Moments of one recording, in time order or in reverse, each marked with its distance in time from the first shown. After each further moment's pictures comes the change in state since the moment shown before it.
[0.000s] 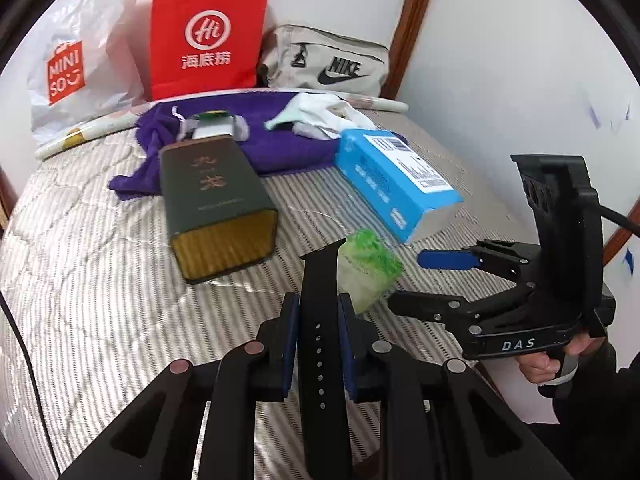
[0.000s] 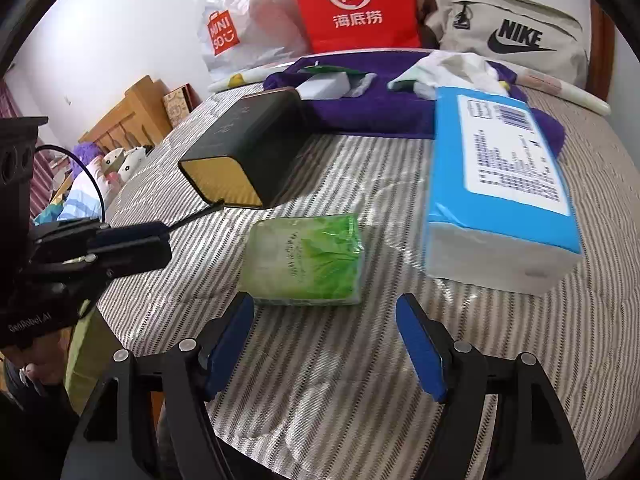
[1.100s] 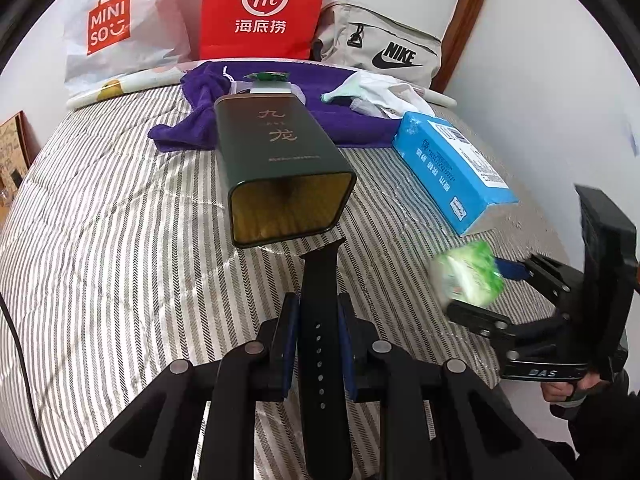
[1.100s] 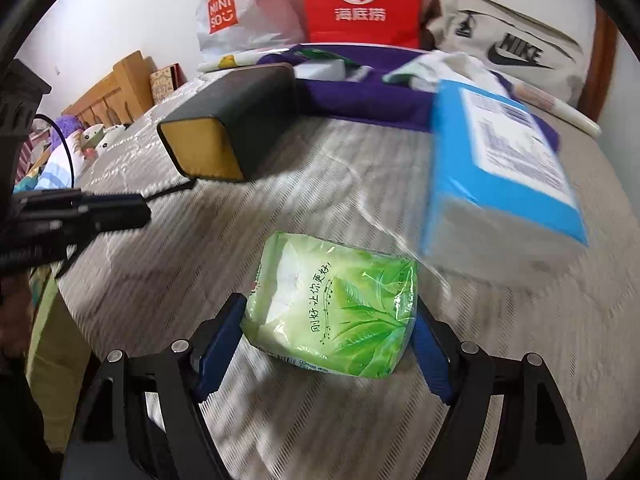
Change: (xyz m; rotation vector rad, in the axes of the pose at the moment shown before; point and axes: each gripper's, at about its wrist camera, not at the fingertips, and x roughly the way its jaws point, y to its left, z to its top) left arm 0.017 0.030 -0.015 -0.126 0.056 0.077; right arm 0.013 0.008 -0.020 -0.071 -0.019 -0.143
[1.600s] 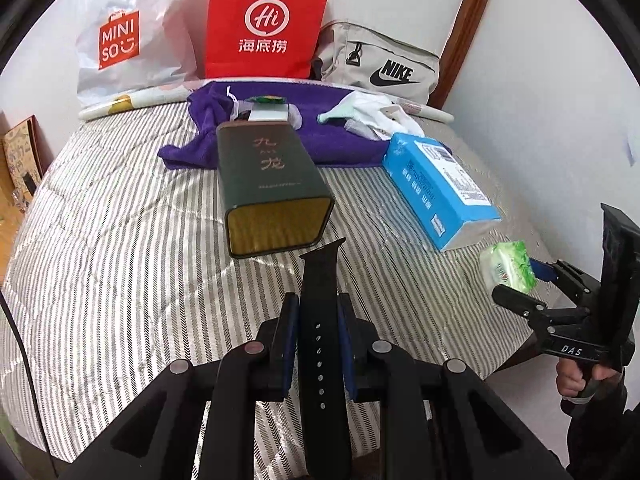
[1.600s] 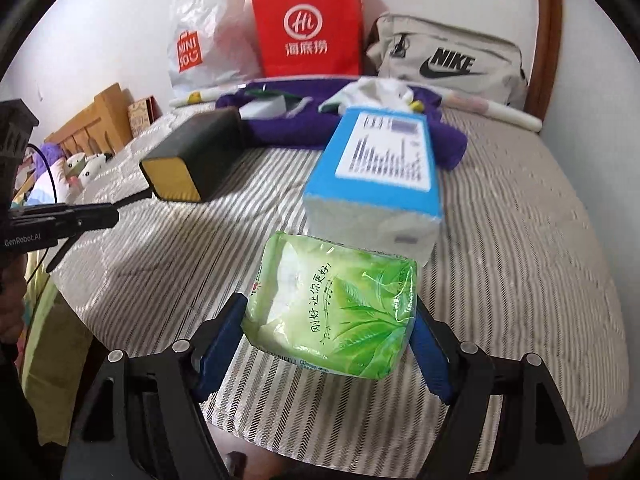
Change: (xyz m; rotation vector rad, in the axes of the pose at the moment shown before) left arm -0.029 -0.015 0.005 -0.015 -0.042 0.019; right arm -0.063 -0.044 -0.016 0.063 -0.096 -0.067
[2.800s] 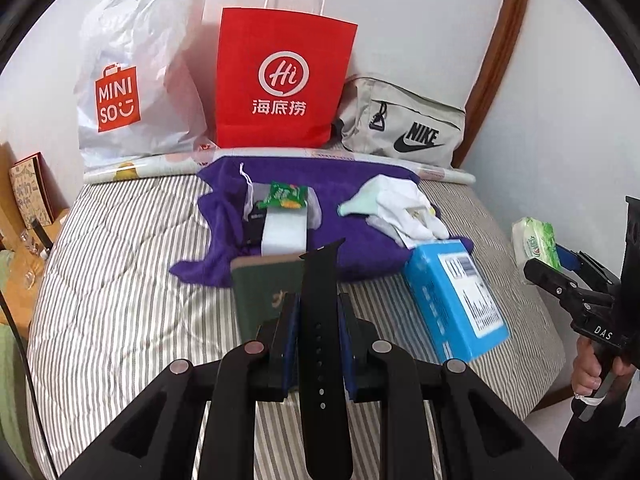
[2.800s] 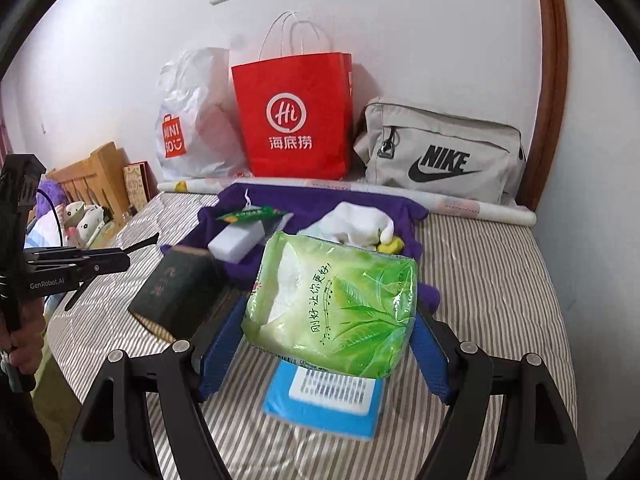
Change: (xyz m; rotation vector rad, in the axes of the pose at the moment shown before) left arm 0.003 0.012 0.118 -0.043 -0.085 0.047; right arm -0.012 -0.033 0.140 -0.012 -0.165 -0.001
